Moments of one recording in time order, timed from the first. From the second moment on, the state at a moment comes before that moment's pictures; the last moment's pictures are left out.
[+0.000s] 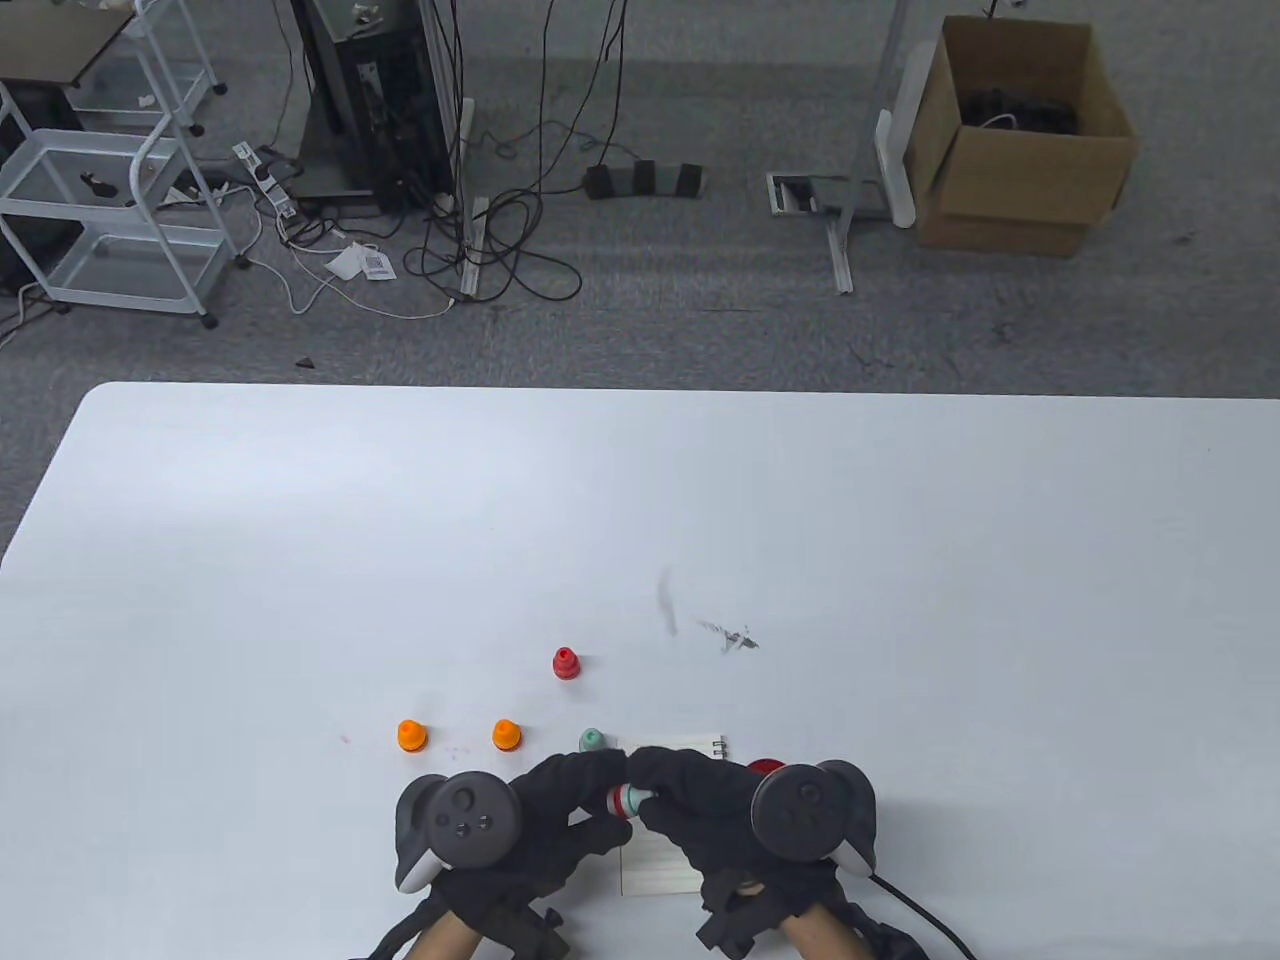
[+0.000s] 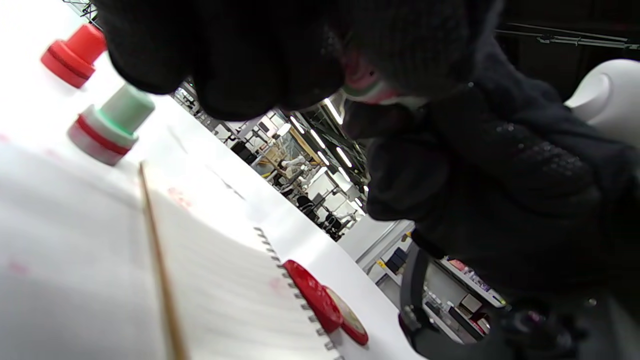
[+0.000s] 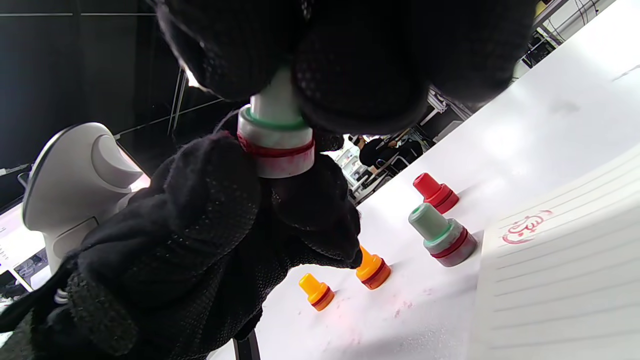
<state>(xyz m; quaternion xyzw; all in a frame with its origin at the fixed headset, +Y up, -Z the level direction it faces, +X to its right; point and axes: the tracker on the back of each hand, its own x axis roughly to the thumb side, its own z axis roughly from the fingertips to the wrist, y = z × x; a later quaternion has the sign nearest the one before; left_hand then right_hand) -0.145 -0.767 -0.205 -0.02 -0.25 0.40 0.88 0.087 -0.742 -0.211 0.28 -0.01 0.86 0.43</state>
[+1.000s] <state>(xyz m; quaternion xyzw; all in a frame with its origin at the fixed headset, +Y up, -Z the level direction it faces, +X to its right) -0.144 -0.780 -0.210 -0.06 -0.25 0.55 0.79 0.091 -0.741 -0.213 0.28 -0.01 0.82 0.50</state>
